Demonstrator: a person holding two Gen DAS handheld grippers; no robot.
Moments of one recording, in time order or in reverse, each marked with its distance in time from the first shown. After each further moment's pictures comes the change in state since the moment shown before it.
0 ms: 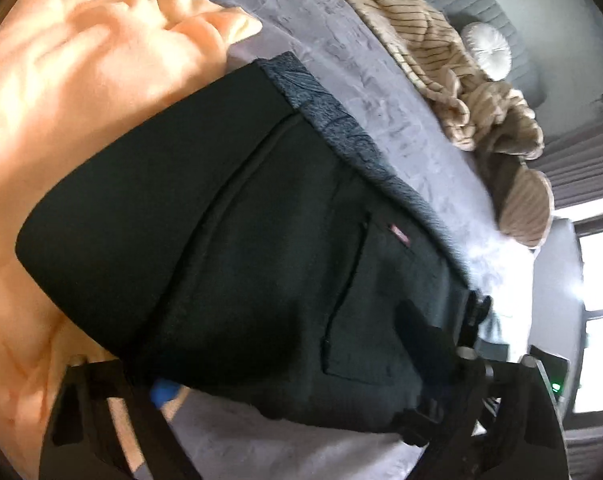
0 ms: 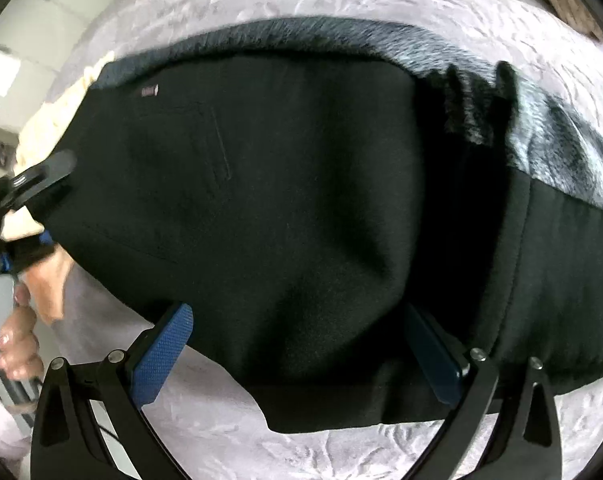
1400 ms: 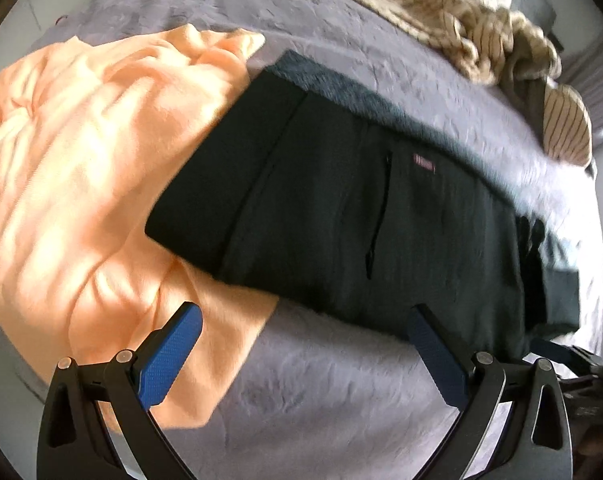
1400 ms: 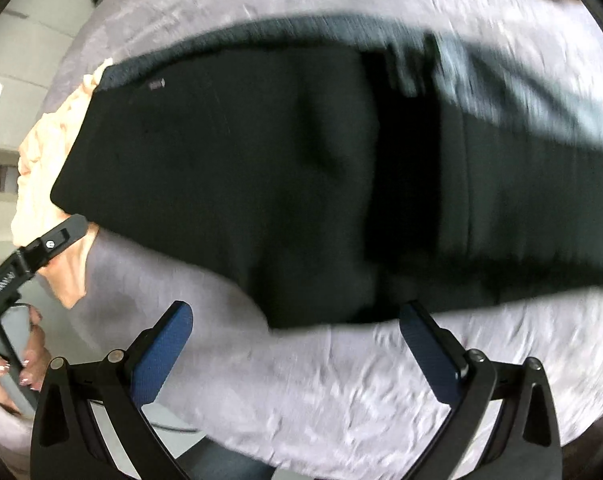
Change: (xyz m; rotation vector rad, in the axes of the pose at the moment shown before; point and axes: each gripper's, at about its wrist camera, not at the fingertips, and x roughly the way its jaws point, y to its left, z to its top) left arm -0.042 -0.002 -0.023 0.212 0.047 0.263; right arm -0.041 -0.012 -0.036 0.094 0.018 -0.009
